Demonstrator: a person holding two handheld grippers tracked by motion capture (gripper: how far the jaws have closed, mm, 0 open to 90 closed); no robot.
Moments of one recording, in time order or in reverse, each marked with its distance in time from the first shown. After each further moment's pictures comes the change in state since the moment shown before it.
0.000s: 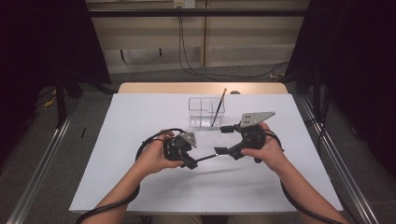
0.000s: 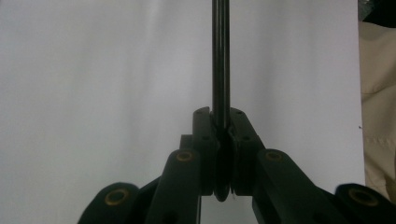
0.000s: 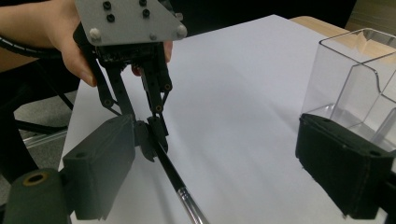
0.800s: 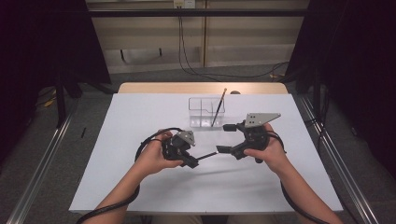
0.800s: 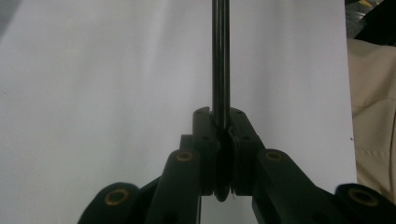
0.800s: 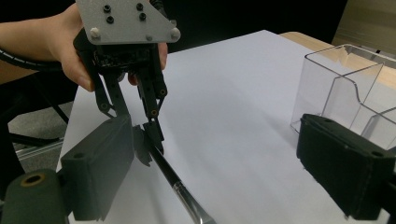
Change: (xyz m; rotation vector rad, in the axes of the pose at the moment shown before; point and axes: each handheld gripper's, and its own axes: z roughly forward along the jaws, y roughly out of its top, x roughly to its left) left arm 0.000 -0.002 -0.006 -0.076 -0.005 -0.004; right arm 0.002 -0.002 -0.008 -0.066 -0.028 -0.005
